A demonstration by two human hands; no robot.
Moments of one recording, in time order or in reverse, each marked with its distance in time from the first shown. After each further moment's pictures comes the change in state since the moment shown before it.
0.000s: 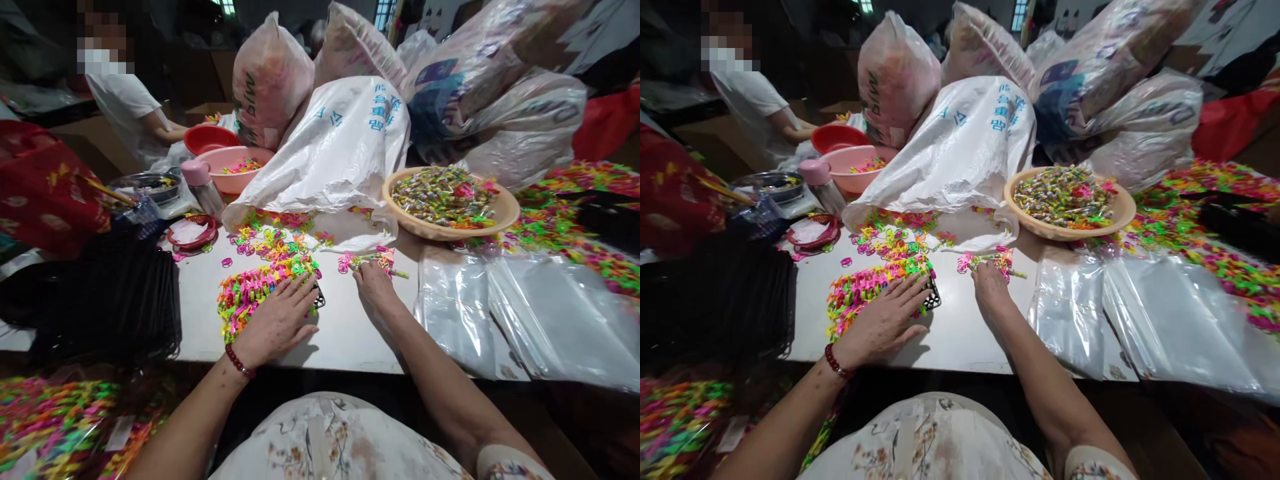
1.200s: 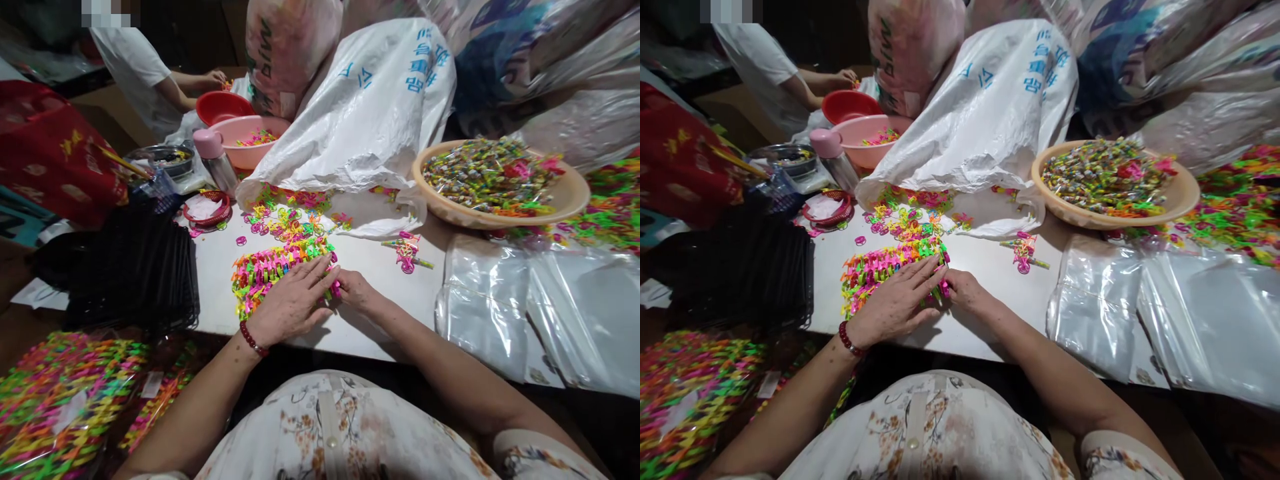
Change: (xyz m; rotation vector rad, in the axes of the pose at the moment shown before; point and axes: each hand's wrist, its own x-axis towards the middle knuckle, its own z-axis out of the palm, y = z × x) left_hand 0.002 -0.001 -0.006 -0.111 -0.045 -0.044; right_hand -0.027 -0.065 0.029 0.747 -0.286 -0.606
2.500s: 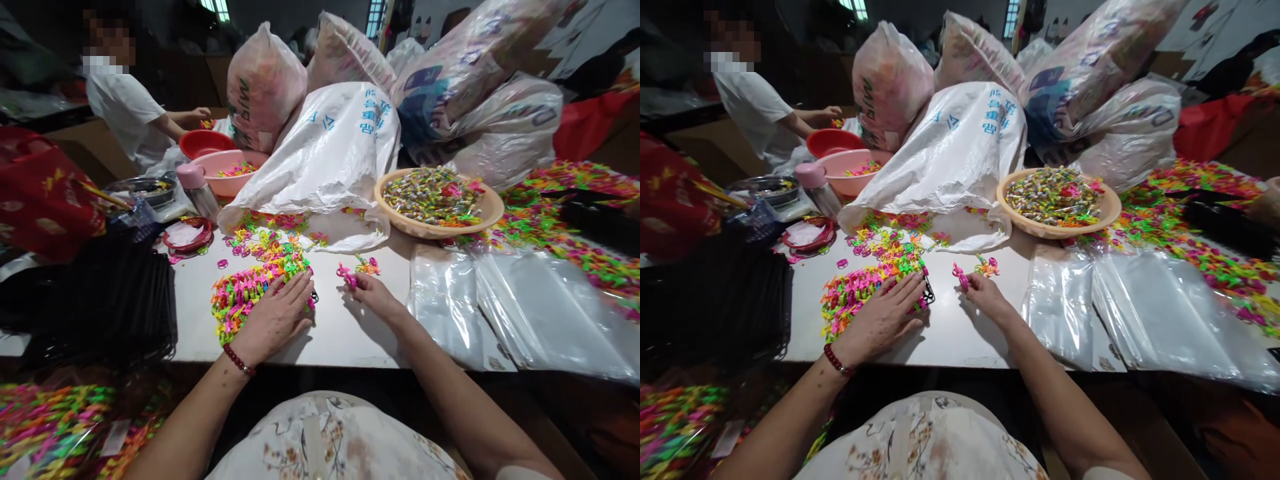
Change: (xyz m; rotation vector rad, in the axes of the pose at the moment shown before) left_hand 0.000 0.009 0.009 0.179 0.065 -0.008; right_hand -0.049 0.017 -0.059 0.282 0.317 0.430
